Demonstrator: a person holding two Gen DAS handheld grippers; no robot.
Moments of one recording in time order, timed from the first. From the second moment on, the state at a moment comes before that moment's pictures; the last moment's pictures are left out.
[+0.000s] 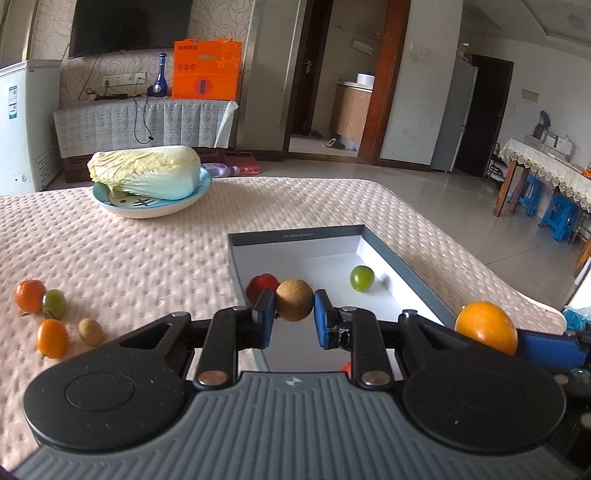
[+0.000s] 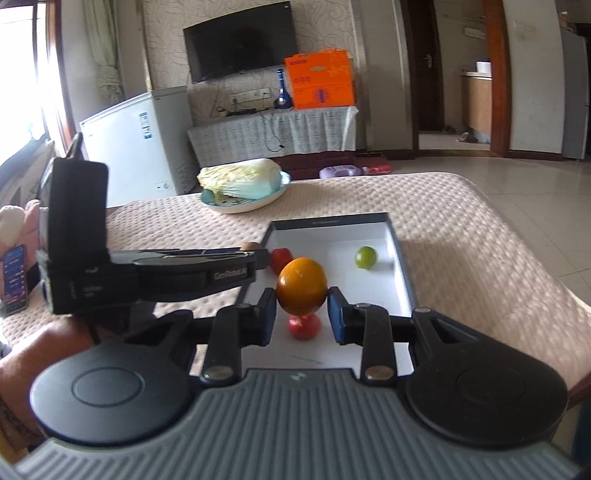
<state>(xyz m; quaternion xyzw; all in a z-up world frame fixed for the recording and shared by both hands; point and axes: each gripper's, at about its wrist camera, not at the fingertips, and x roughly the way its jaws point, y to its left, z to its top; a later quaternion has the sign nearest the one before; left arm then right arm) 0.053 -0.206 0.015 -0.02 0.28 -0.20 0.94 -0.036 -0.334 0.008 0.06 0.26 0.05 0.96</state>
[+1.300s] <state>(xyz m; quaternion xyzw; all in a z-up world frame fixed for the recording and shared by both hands) 0.053 -0.212 0.013 -0.02 0.28 -0.19 0.94 -0.006 -0.343 -0.021 0.06 0.30 0.01 0.95</state>
